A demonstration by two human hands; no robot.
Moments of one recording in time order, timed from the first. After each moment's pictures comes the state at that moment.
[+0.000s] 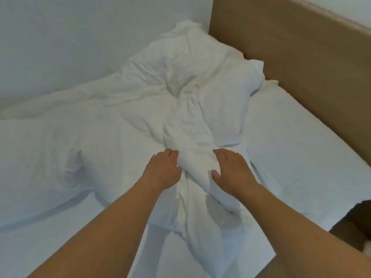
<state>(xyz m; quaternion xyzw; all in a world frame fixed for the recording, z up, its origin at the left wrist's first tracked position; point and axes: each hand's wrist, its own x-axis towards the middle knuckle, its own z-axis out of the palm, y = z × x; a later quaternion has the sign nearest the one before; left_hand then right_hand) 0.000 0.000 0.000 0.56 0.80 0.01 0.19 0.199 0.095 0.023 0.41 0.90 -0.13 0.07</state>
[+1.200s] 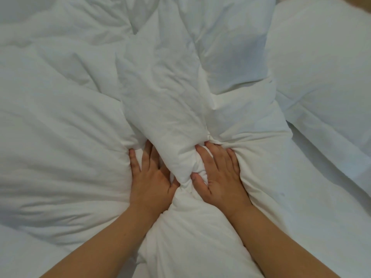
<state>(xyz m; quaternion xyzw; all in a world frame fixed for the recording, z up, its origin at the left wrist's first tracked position) 0.048 0.026 -0.341 0.60 0.80 0.03 -0.05 0.212 0.112 -0.332 0.36 0.89 -0.11 -0.26</state>
